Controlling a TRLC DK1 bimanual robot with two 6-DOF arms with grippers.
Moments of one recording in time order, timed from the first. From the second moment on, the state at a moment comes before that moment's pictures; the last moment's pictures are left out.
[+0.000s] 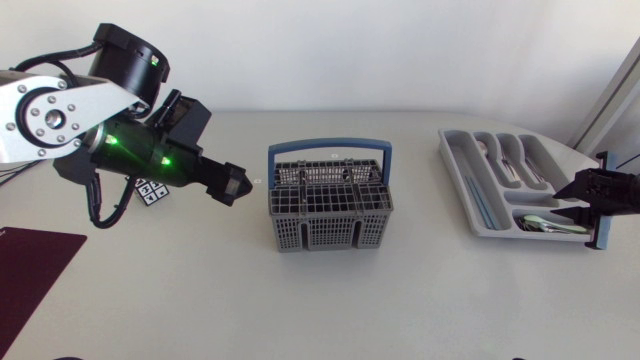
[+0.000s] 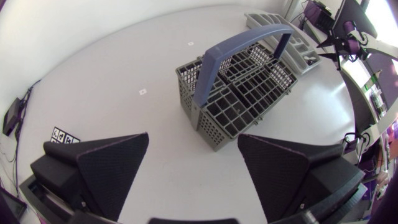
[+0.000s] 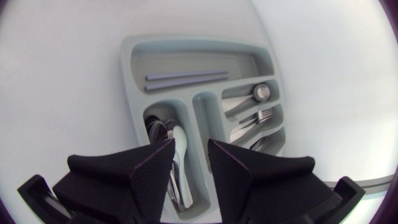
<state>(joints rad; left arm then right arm) -0.36 1.39 1.07 -0.58 0.15 0.12 -0.61 1.71 1.06 -0.41 -0.44 -1.78</state>
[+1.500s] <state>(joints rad) -0.41 1.53 0.95 -0.45 0.12 0.16 0.38 1.52 0.77 -0.10 -0.07 -0.77</state>
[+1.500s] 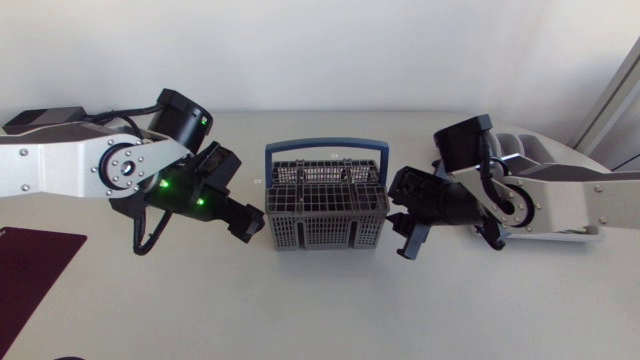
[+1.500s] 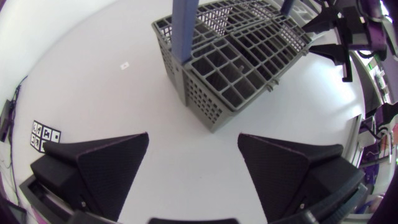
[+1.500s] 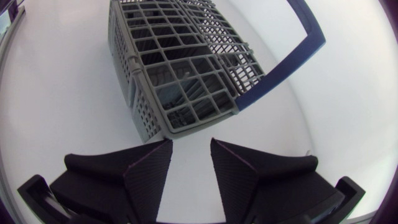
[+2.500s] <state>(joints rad) -0.29 1.35 0.86 -0.43 0.11 0.18 0.30 1.15 0.61 -0.11 0.01 -0.76</state>
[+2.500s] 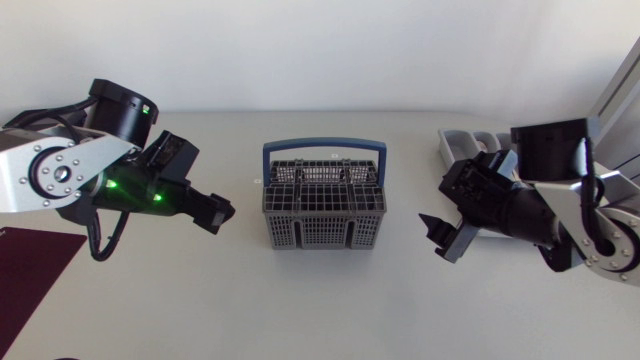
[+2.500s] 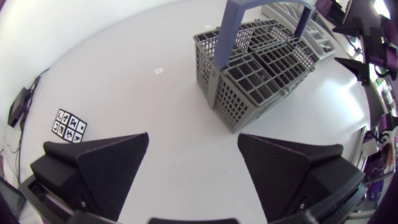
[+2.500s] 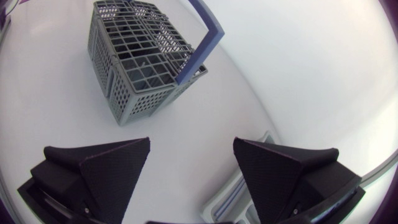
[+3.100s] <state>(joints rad) -0.23 1.12 0.66 -0.34 0.11 0.16 0.06 0.86 0.47 -0.16 -0.02 -0.57</state>
